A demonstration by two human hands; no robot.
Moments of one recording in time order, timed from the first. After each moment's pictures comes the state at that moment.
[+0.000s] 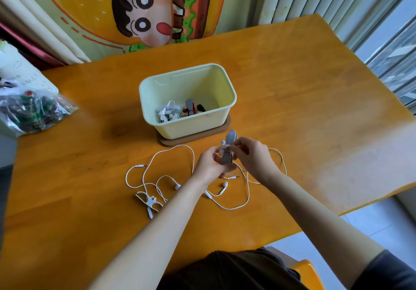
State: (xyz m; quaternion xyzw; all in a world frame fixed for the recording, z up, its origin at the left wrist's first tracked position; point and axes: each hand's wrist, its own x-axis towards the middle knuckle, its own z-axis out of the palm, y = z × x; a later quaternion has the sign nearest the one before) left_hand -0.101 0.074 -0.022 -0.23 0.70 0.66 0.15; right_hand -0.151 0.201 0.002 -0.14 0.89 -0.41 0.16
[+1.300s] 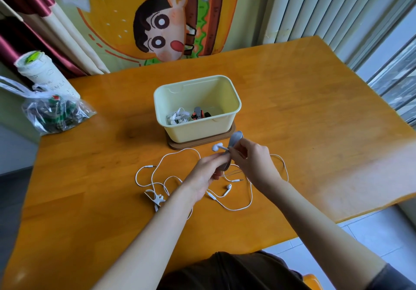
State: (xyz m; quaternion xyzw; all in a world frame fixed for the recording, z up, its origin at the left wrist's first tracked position) left_hand -0.066 0.067 0.017 -0.26 0.58 0.76 0.15; right_hand -0.121 0.195 0.034 -0.20 0.90 -0.37 0.07
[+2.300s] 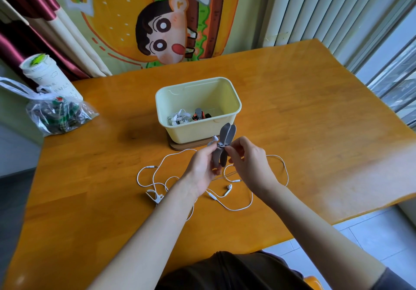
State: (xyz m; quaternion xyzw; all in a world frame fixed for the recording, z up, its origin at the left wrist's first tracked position) left_hand -0.067 0.068 0.047 -0.30 0.48 0.82 0.11; right_hand -0.106 0.187 0.040 -0.21 0.88 -0.43 0.03
